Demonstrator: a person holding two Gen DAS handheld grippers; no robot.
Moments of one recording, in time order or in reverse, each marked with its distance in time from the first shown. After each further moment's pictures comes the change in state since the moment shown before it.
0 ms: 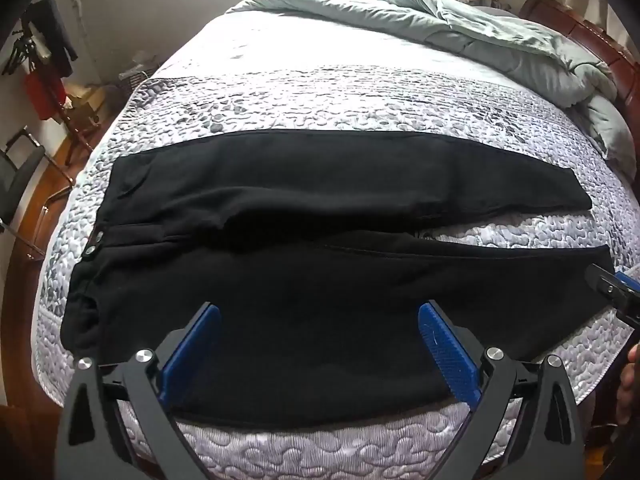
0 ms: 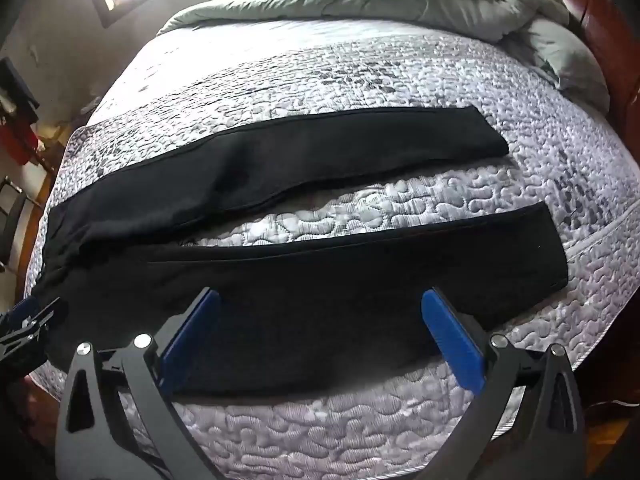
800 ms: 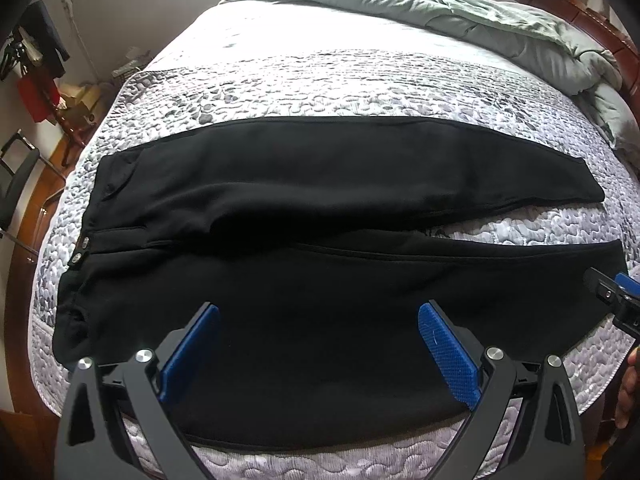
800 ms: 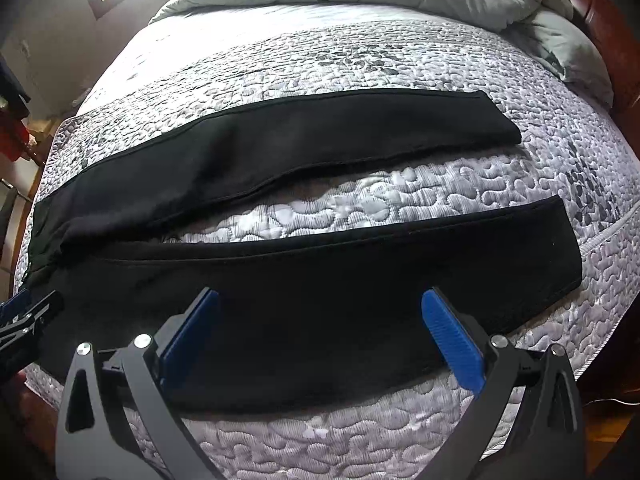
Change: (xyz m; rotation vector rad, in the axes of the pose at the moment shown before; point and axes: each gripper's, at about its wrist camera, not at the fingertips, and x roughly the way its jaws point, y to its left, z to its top) left arm 0.029 -0.002 0.007 0.021 0.038 0.010; right arm 0.031 0.005 -0.002 -0.020 0.033 -0.026
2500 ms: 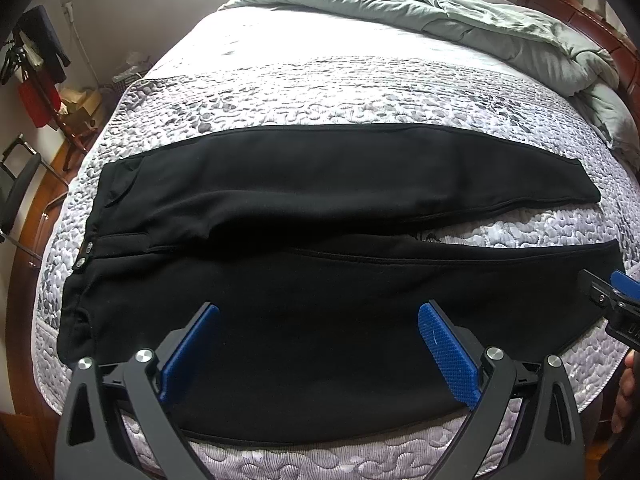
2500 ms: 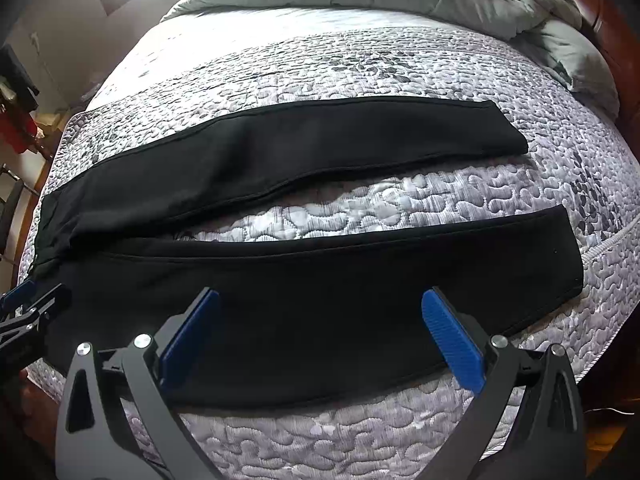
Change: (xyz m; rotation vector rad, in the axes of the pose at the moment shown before) left arm -0.011 -0.007 0.002 0.008 -0.019 0.006; right arm -0.008 0.011 0.001 -0.030 -0.010 0.018
